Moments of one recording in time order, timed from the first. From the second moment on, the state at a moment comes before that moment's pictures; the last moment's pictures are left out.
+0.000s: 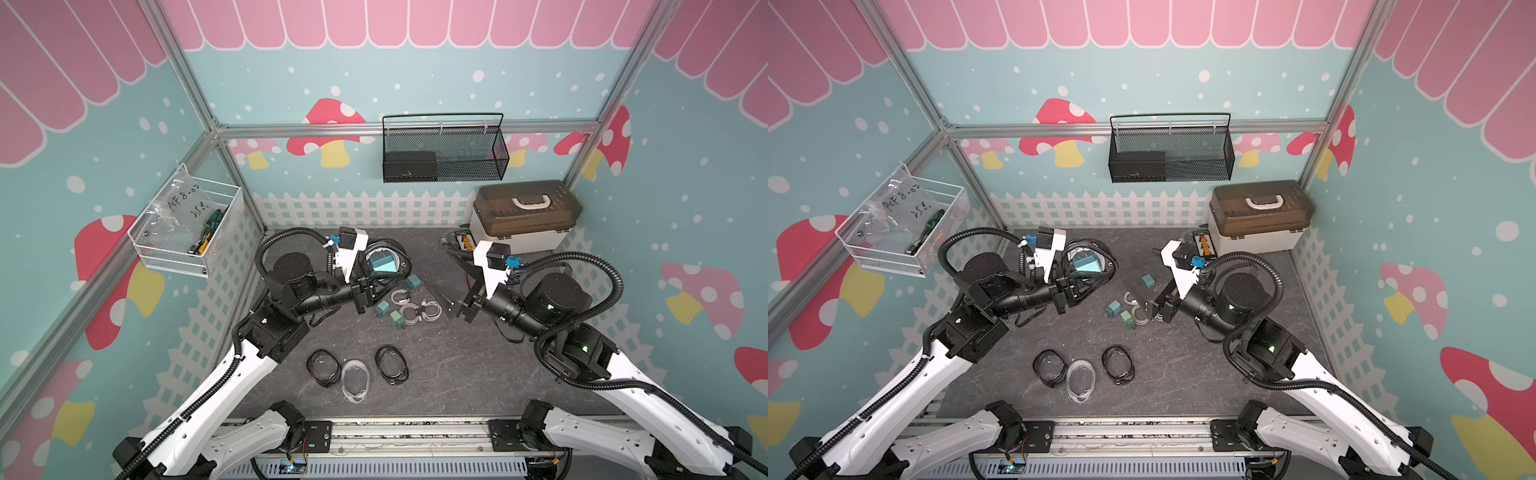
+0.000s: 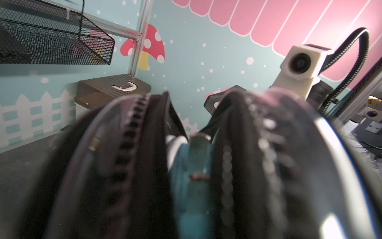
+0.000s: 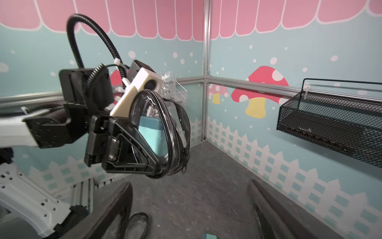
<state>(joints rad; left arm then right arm) -0.57 1.00 1.11 -0.08 0.71 -0.40 0.87 0.90 1.13 -0.10 -0.17 0.05</state>
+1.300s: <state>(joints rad) -0.74 1.02 1.23 -0.21 0.67 -0.17 0.87 1.00 1.11 0.18 -0.38 0.26</state>
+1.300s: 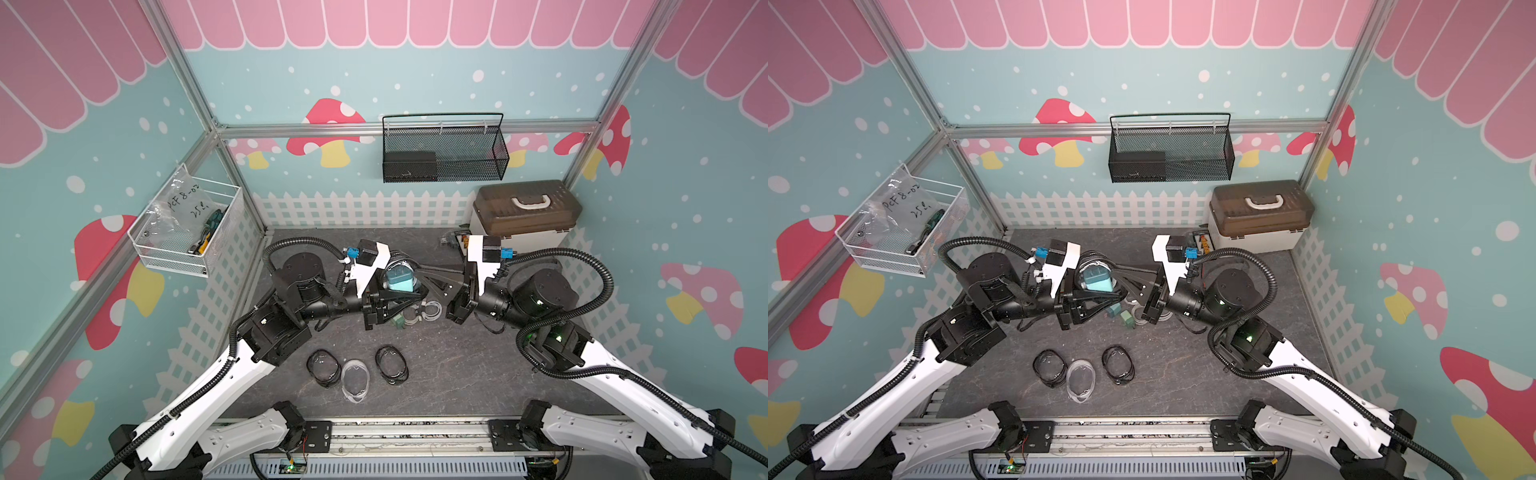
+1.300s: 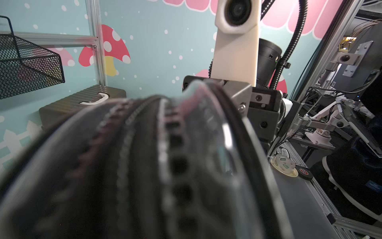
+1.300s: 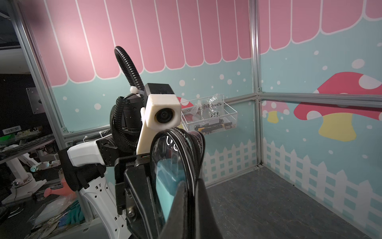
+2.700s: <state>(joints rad) -0.75 0.97 1.18 0.07 0.43 -0.49 0.89 0.77 0.99 0.14 -0.13 0.06</state>
